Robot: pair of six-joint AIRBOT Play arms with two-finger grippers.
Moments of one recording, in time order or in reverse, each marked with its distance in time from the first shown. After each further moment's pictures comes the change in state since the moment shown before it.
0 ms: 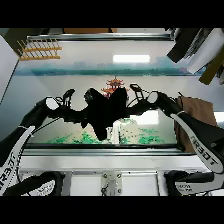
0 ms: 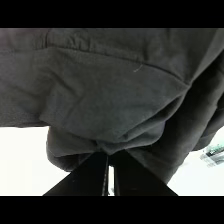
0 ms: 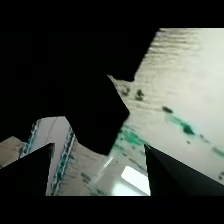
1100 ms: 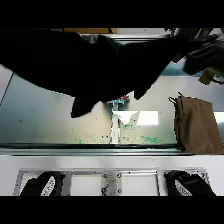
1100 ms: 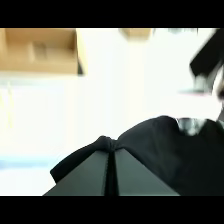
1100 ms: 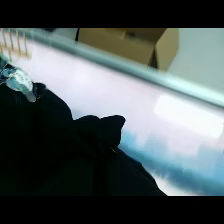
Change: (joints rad) left arm 0.293 0.564 0.766 0.106 -0.014 -0.011; right arm -0.154 0.775 0.365 -0.280 -0.003 -0.010
